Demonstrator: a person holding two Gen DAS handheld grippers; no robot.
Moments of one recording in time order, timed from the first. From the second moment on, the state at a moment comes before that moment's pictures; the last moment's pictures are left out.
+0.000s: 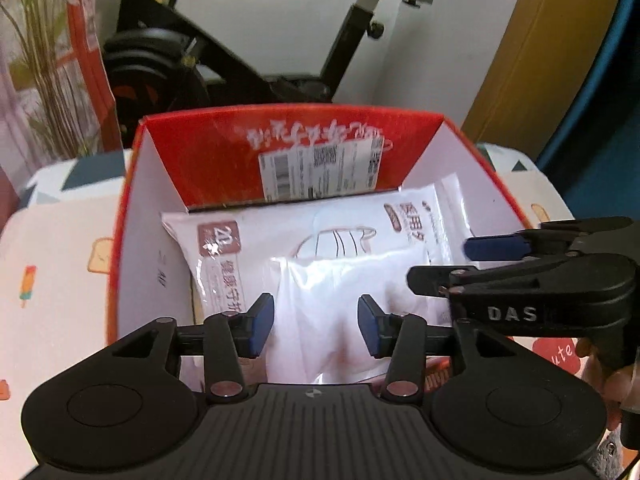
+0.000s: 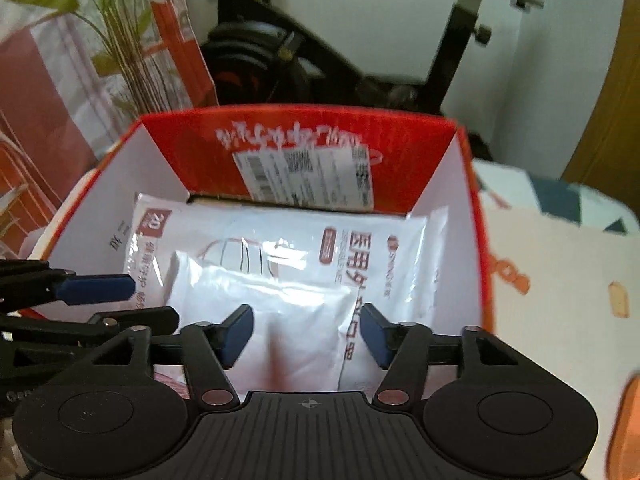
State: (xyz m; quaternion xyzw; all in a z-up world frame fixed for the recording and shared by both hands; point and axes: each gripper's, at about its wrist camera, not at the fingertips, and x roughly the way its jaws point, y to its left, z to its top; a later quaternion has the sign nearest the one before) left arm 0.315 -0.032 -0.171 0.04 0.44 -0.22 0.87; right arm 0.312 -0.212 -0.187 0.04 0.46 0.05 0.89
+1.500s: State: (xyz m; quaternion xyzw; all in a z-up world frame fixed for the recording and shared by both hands) left arm 0.166 0.046 -0.215 -0.03 0.38 -0.08 0.92; right arm 0.142 -0.226 -0.233 0.07 0.36 0.06 0.93
